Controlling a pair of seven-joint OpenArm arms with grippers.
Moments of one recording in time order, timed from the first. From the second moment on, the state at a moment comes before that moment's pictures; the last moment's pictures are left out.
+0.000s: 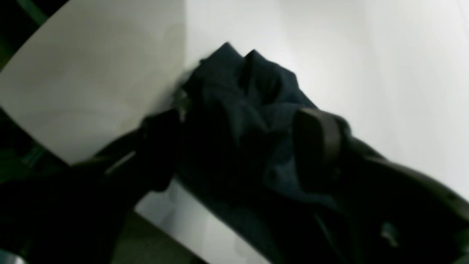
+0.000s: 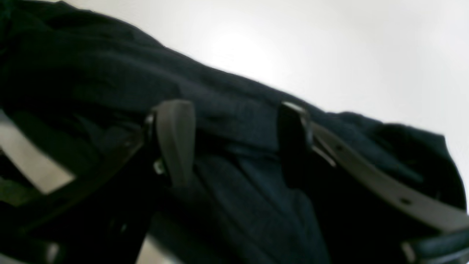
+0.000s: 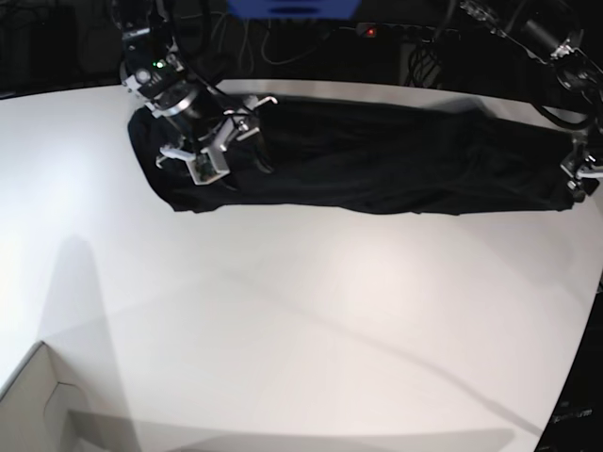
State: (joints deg) left arm -1.0 -11.3 -60.2 85.6 -23.2 -19.2 57.8; right arm -23.5 5.6 -4.9 103.9 4.6 22.1 -19.1
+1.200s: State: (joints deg) left arm 0.3 -19.2 -50.9 70.9 -22.6 -26.0 48.5; right arm -24.7 5.4 -4.8 104.4 4.6 22.1 -19.1
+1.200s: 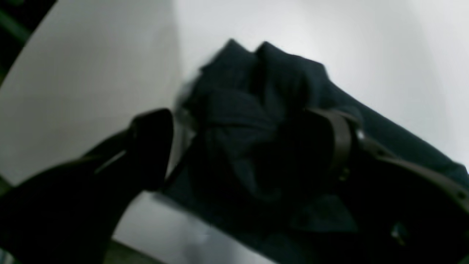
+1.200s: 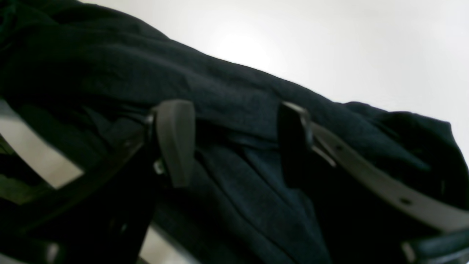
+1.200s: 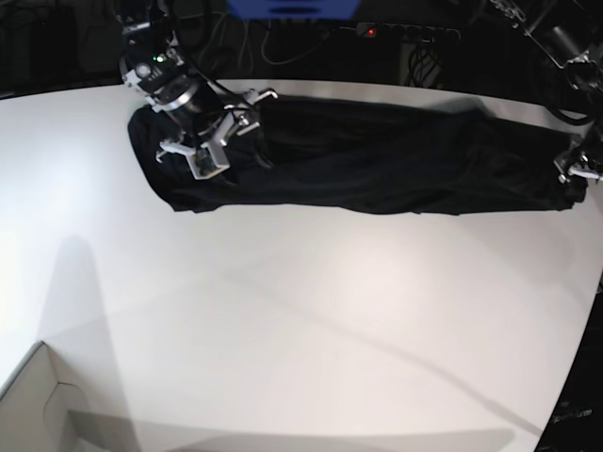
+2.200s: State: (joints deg) left arm 3.7 -21.4 -43.9 63.3 -20.8 -27.8 35.4; right arm -24.7 5.4 -4.8 104.4 4.6 22.1 -19.1
